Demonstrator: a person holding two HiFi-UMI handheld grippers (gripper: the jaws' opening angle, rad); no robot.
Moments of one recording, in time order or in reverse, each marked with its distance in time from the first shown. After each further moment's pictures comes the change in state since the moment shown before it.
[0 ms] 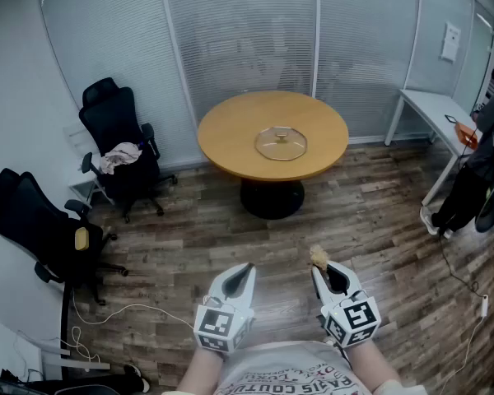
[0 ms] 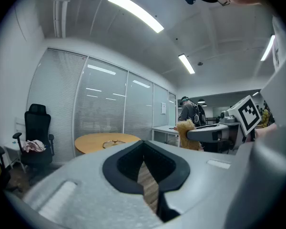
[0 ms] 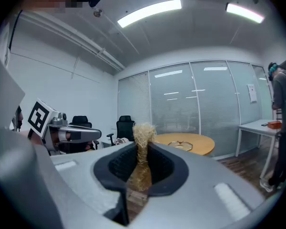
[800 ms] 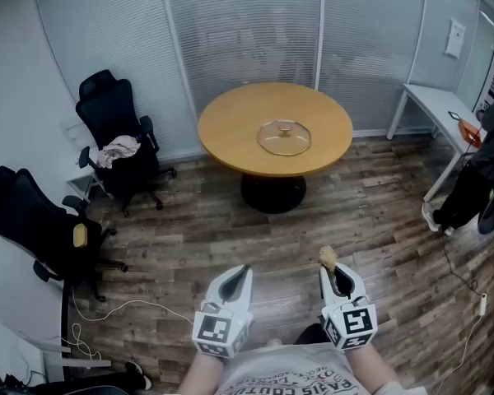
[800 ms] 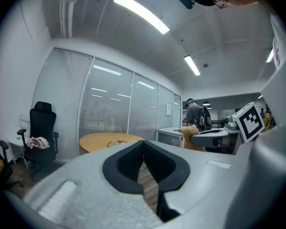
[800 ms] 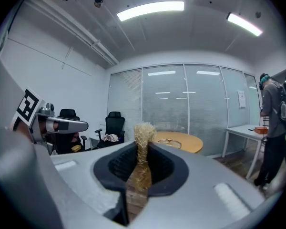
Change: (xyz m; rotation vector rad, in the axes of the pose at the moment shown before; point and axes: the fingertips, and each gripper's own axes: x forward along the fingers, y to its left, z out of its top) left arm 0.003 0.031 -0.003 -0.045 -0.010 0.061; right arm 0.021 -0.017 -0.009 -0.036 0.032 -0.134
